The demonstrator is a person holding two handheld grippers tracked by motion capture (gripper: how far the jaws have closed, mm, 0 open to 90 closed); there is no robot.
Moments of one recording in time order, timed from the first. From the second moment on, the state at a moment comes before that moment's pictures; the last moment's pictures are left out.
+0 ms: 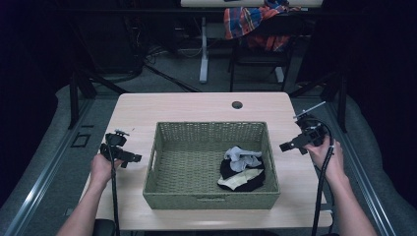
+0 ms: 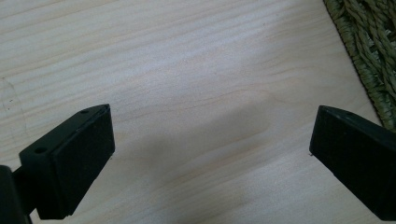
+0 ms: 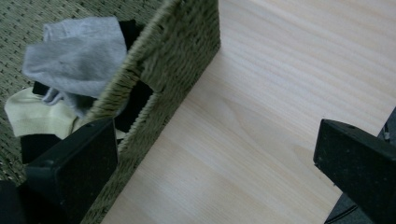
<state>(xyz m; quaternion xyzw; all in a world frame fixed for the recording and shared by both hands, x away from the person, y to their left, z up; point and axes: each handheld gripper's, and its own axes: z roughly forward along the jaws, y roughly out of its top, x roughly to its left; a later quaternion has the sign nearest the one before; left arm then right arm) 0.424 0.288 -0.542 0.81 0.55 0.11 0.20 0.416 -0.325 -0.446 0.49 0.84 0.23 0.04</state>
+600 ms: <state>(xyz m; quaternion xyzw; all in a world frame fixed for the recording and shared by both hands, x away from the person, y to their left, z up) 0.422 0.290 -0.542 0.80 0.55 0.11 0.20 0.412 -0.265 -0.395 0.44 0.86 0.25 0.05</state>
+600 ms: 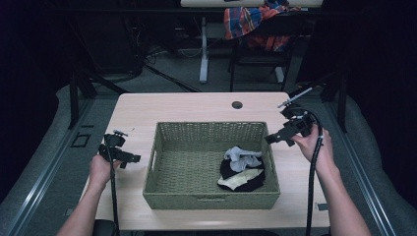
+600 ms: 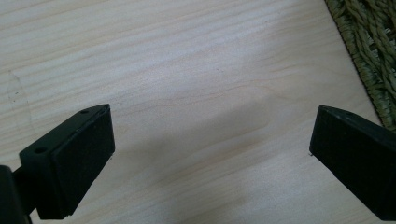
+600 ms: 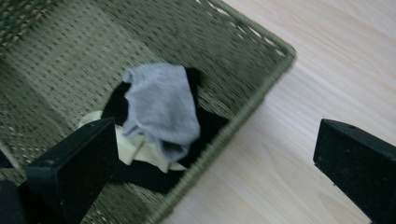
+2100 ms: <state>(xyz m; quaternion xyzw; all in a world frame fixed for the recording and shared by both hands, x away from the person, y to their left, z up) 0.424 0.285 -0.541 0.81 0.54 0.11 0.20 0.424 -0.159 -0.464 0.38 0.92 0.09 0.02</state>
